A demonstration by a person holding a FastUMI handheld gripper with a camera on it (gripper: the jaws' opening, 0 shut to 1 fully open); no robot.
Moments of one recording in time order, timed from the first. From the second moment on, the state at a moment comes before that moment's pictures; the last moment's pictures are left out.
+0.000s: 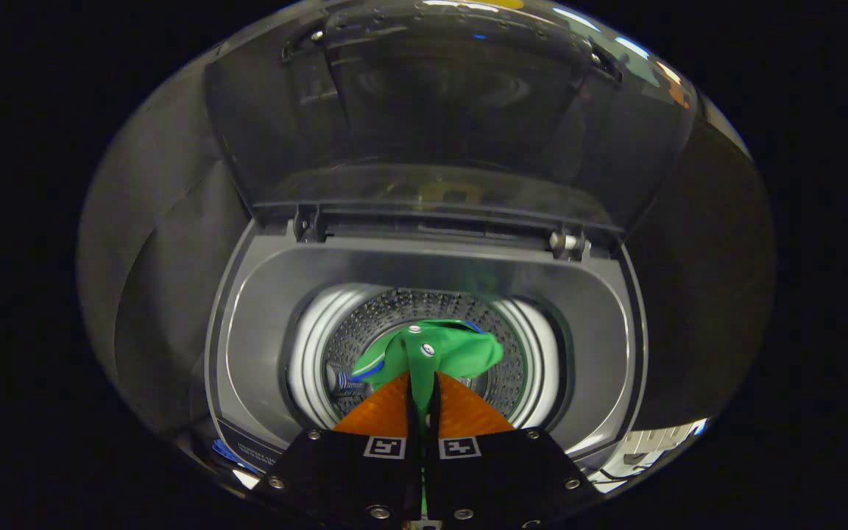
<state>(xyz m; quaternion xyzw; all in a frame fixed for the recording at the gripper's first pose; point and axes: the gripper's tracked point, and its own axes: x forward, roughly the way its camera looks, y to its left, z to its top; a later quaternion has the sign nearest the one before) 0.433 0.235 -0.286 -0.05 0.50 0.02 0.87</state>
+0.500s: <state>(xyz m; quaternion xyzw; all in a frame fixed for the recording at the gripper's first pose) 0.444 0.249 -0.275 -0.05 0.45 0.02 0.89</state>
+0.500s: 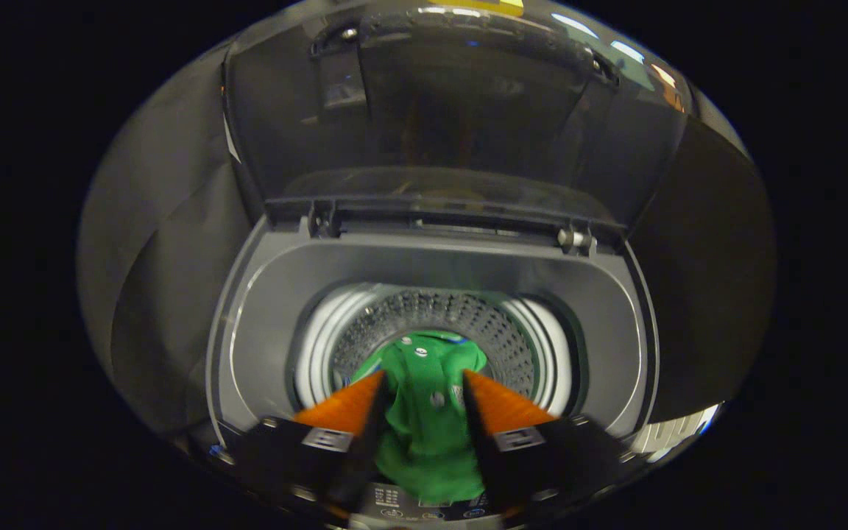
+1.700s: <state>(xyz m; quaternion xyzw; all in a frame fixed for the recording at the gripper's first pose) 0.489 0.210 -0.064 -0.03 0.25 -0.07 0.97</state>
